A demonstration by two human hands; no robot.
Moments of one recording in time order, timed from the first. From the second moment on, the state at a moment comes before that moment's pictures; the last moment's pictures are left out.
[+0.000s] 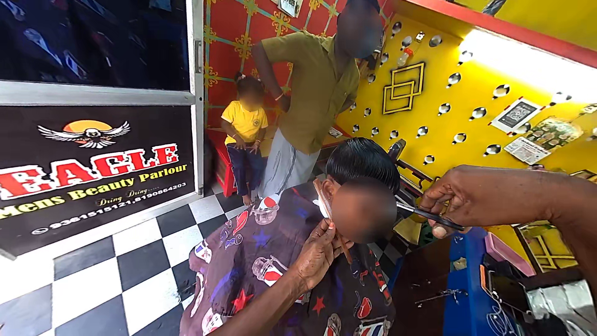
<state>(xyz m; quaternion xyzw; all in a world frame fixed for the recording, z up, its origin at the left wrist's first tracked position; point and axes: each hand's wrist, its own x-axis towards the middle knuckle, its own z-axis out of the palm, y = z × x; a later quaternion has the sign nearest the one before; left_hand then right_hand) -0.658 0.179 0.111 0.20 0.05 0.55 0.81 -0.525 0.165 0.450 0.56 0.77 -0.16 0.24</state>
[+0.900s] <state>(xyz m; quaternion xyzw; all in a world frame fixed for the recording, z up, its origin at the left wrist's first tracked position) -0.662 0.179 0.102 0.20 0.06 0.55 0.81 -0.538 0.148 0.430 0.54 0.80 -0.15 0.22</state>
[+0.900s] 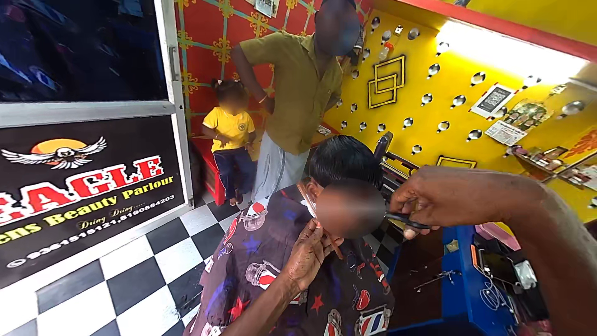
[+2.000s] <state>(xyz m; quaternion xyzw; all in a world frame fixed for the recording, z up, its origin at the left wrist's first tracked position) -0.754 0.198 0.264 0.78 0.35 0.51 -0.12 -0.391 -0.035 0.052 0.36 0.55 -0.54 -0.52</state>
